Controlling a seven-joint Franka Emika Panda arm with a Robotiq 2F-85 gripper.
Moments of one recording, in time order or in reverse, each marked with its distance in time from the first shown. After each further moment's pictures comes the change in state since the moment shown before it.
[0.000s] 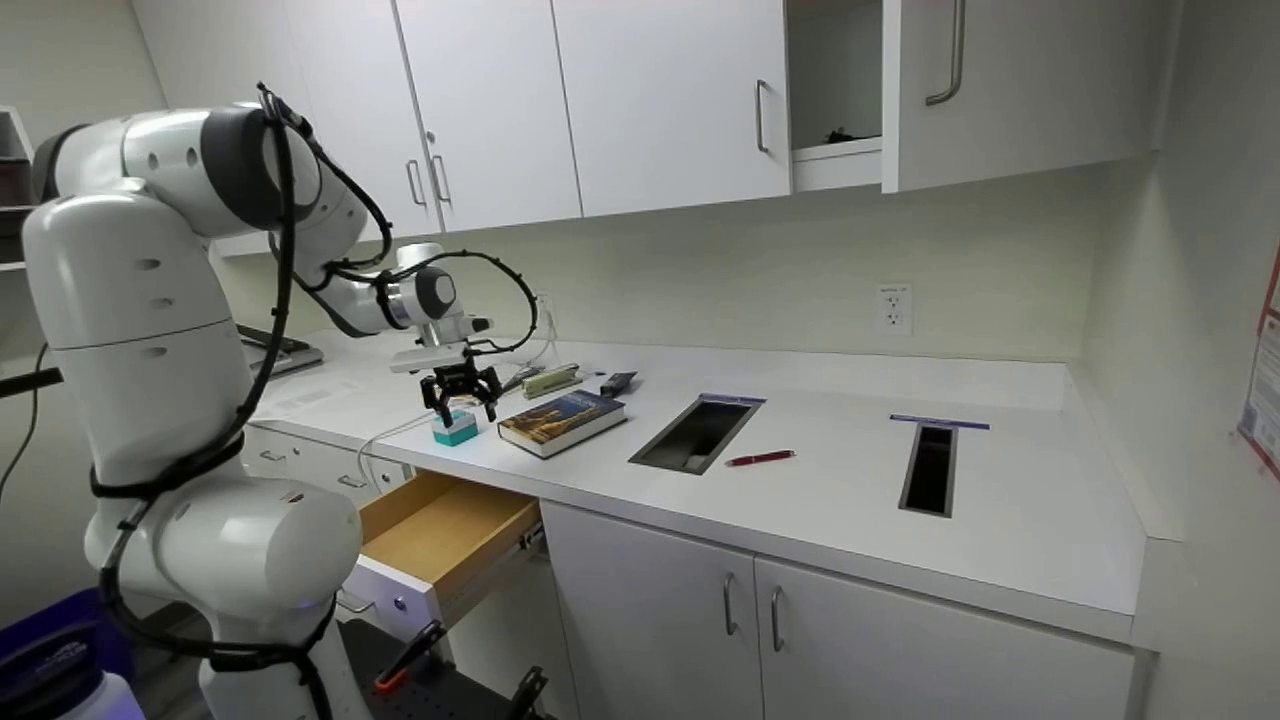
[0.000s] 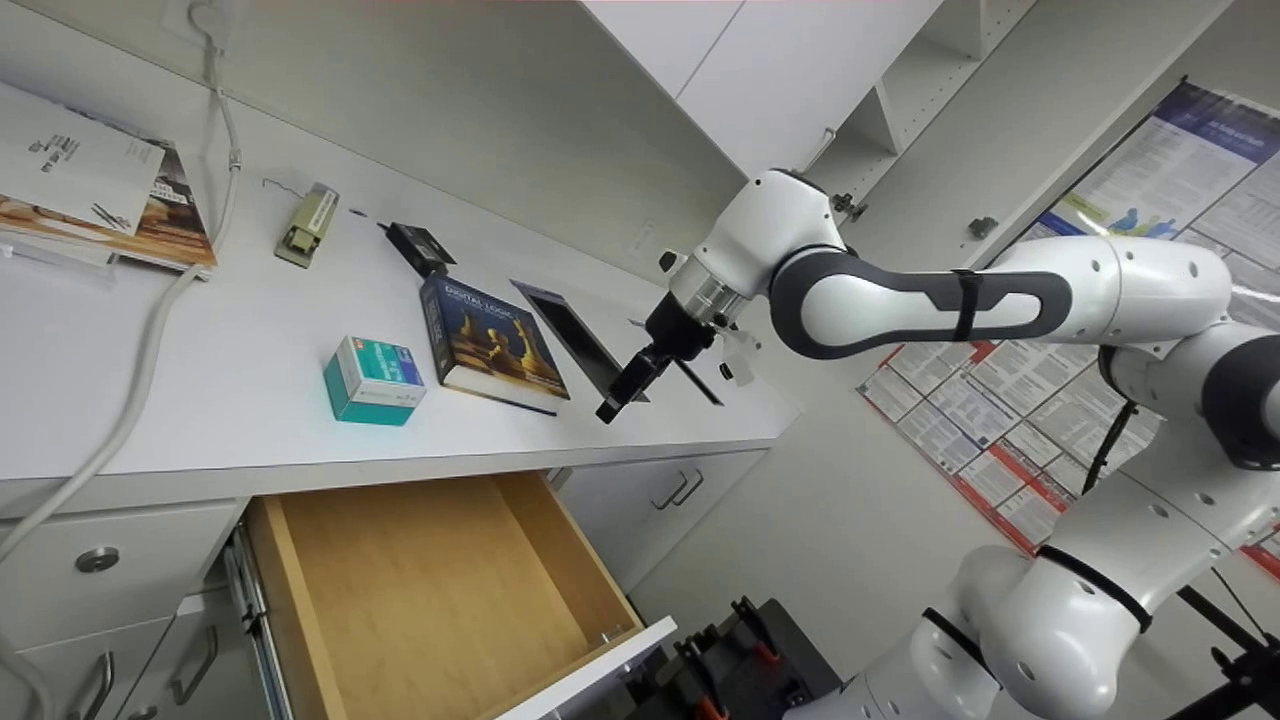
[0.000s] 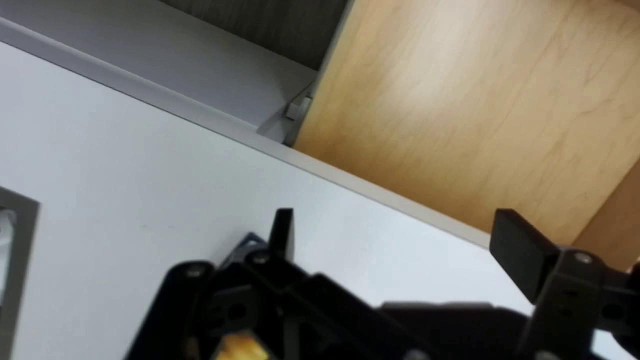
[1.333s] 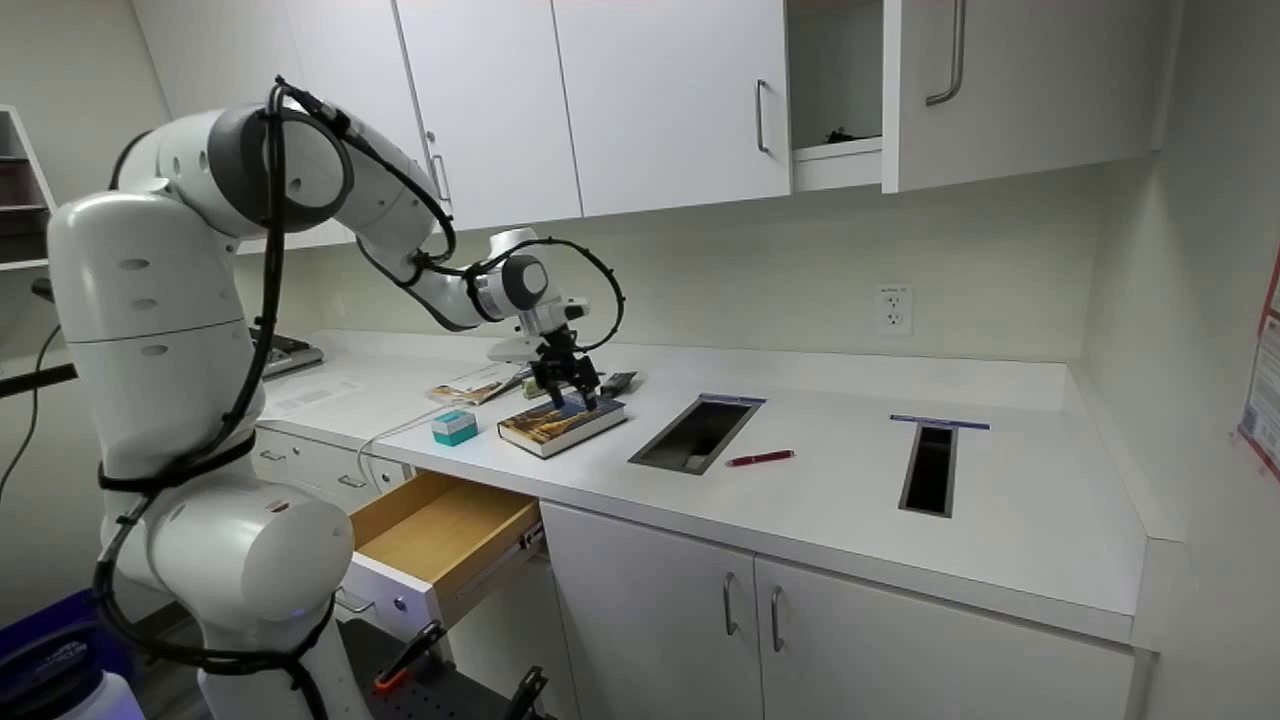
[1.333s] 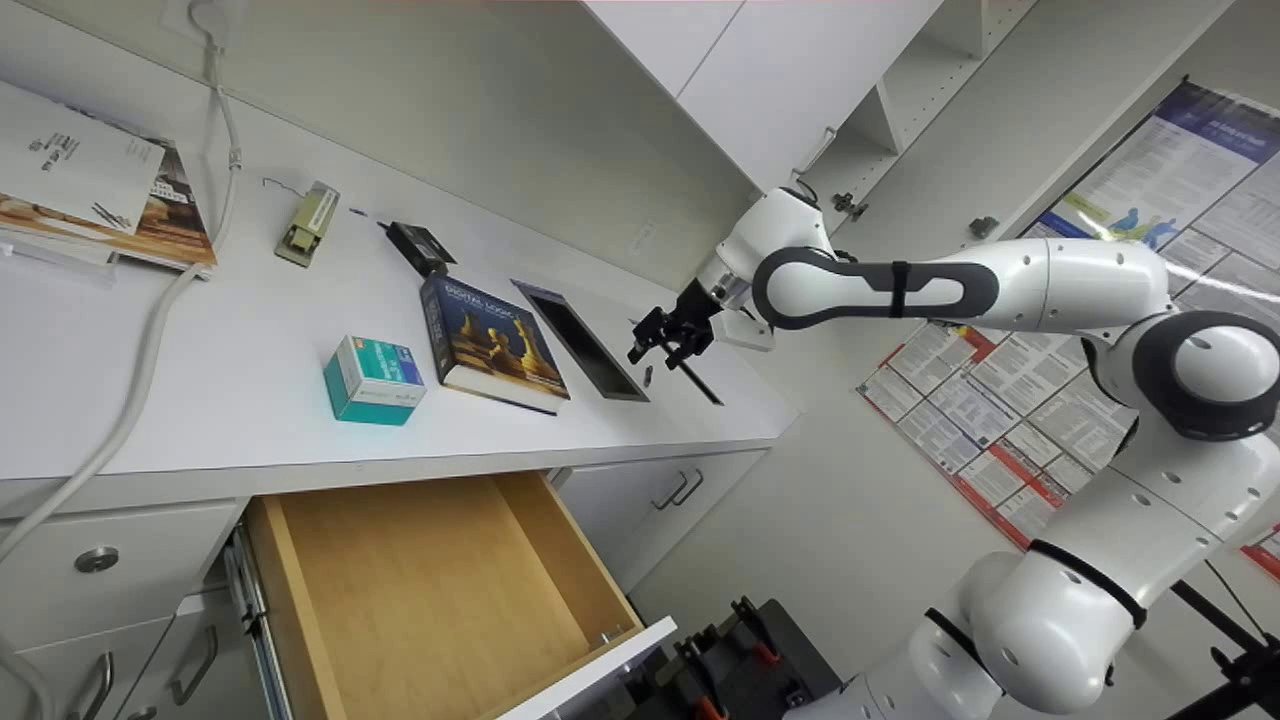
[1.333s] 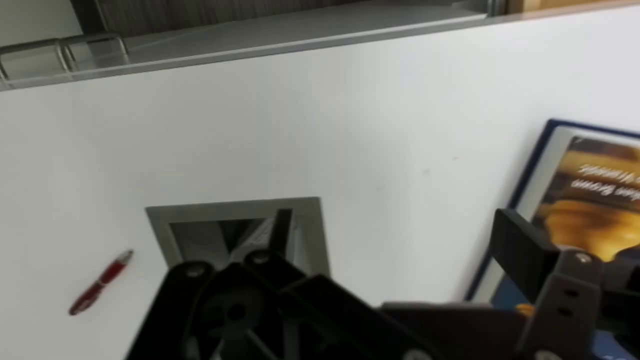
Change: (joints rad) arm -0.130 0.044 -0.215 0.055 -0.123 0.088 0.278
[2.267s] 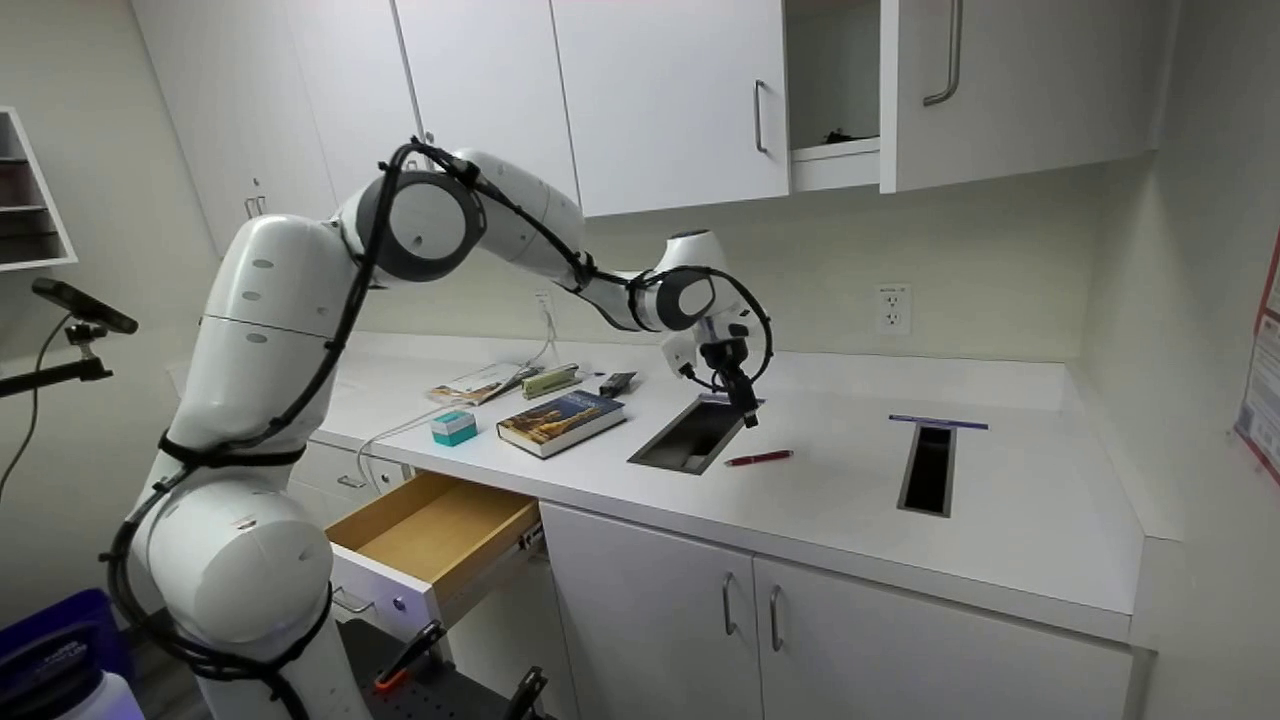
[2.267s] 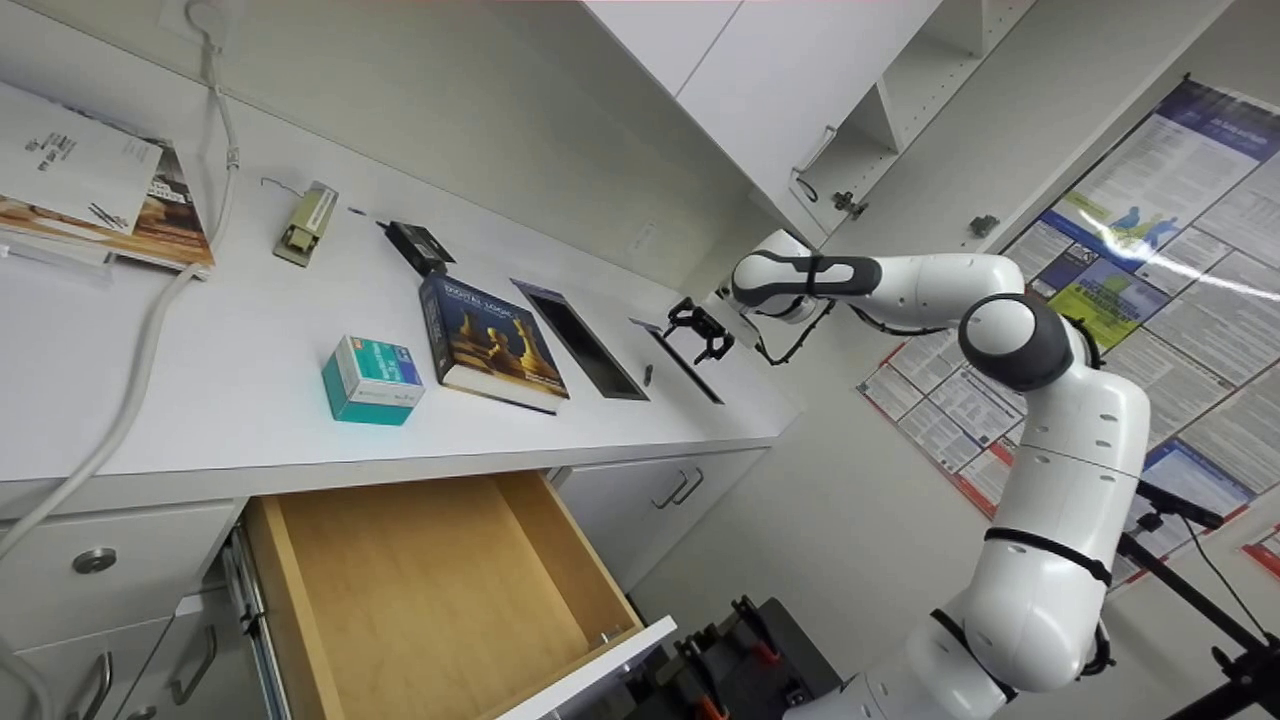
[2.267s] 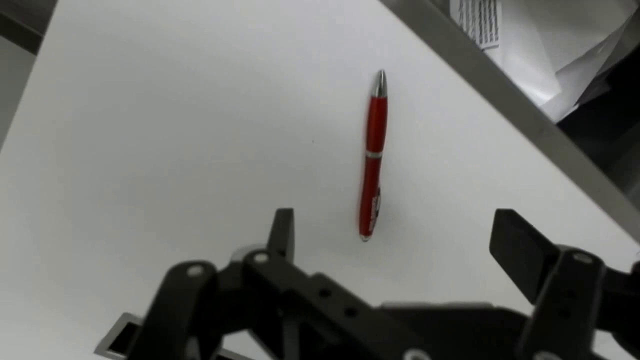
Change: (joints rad) arm -0.243 0.406 -0.249 0.461 0.245 0.067 0.172
